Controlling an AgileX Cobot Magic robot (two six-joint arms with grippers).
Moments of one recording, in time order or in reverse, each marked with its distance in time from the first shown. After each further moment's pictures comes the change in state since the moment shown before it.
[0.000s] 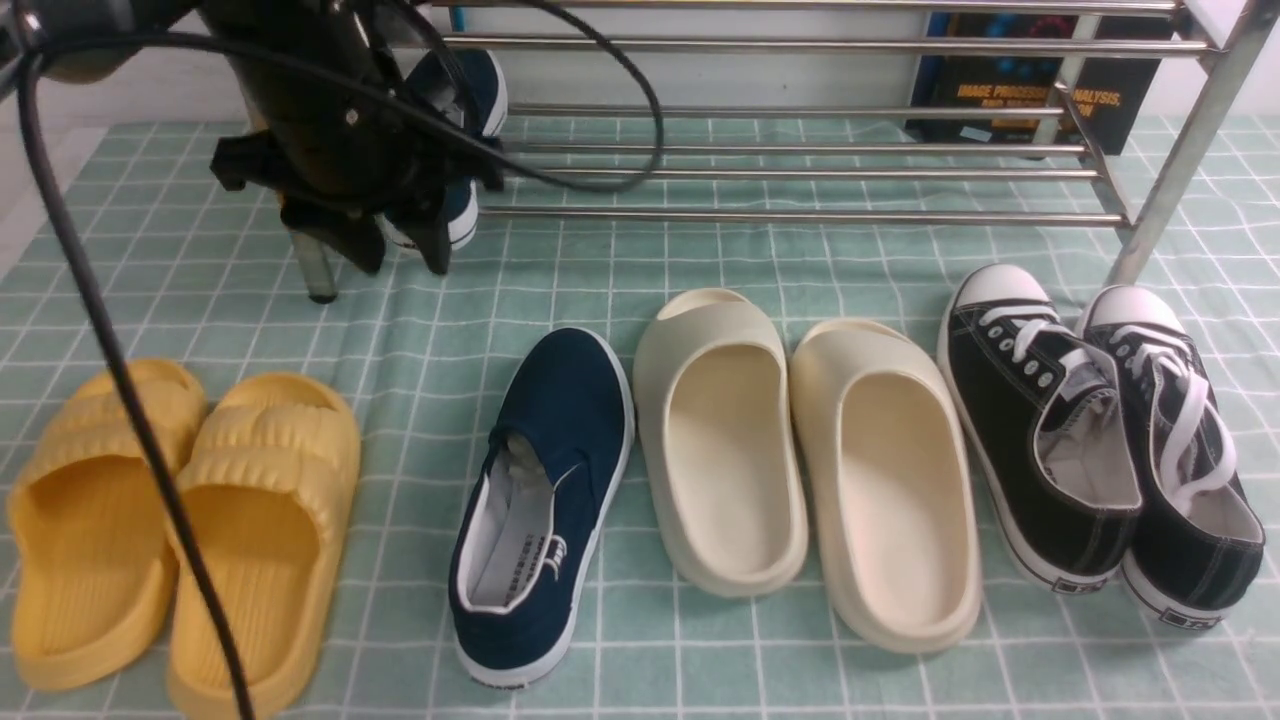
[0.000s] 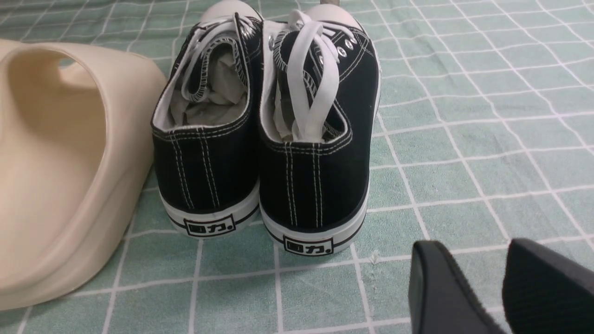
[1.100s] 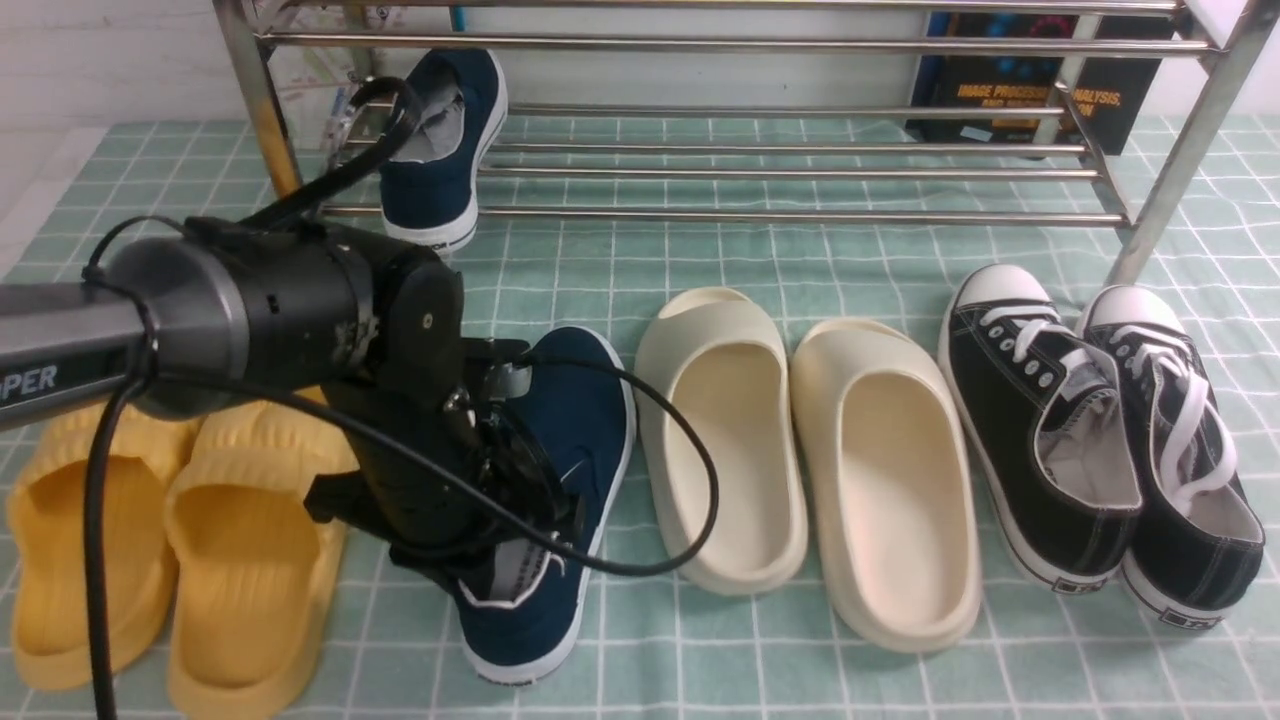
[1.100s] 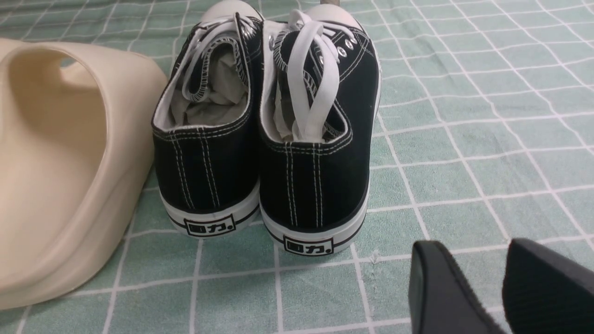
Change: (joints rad) right arm 0.000 0.000 0.000 0.000 0.000 0.000; left arm -0.150 -0.073 0.600 -0.068 -0.362 -0.082
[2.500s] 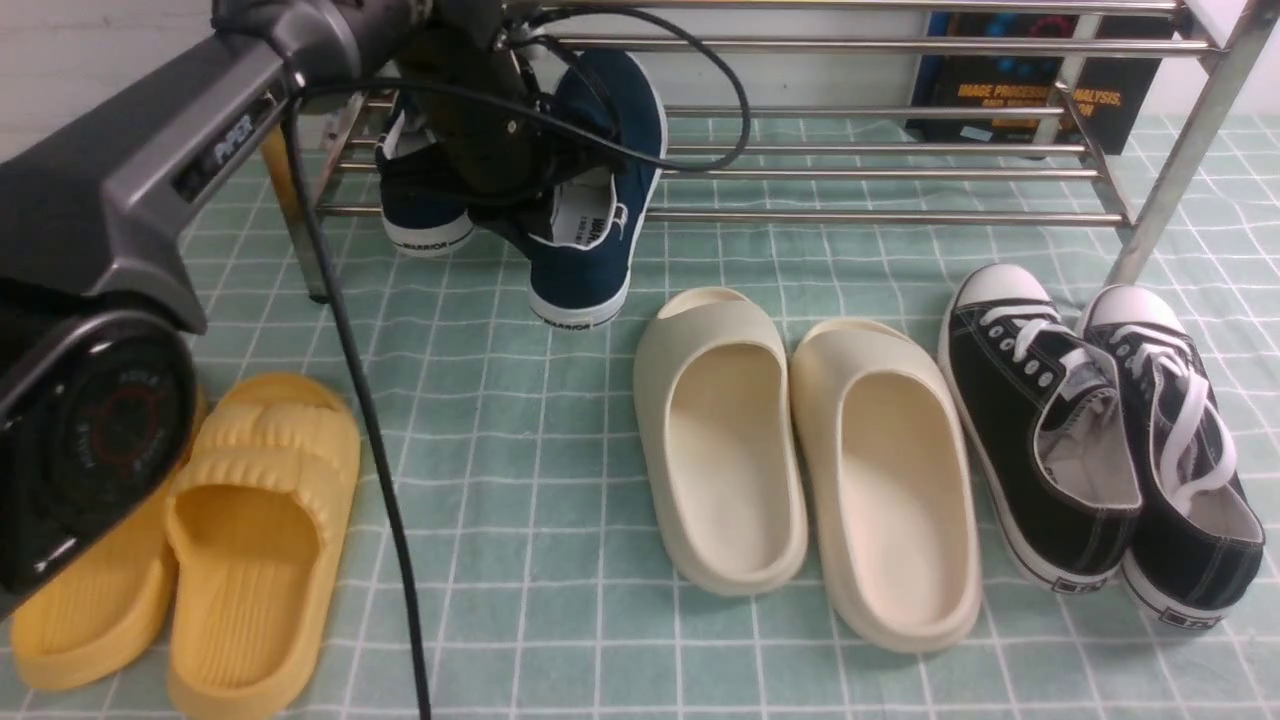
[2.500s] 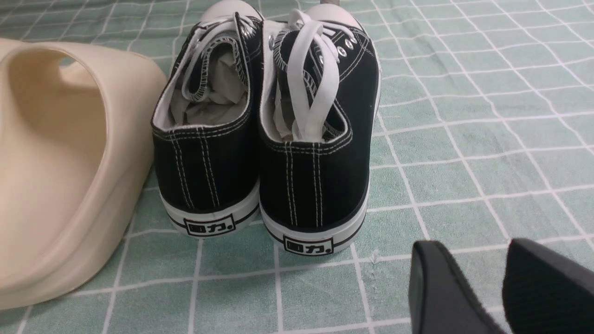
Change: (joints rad) right arm 0.000 0.000 0.000 0.000 0.000 0.000; left arm 0.123 0.477 -1.083 0.020 0.337 -0.080
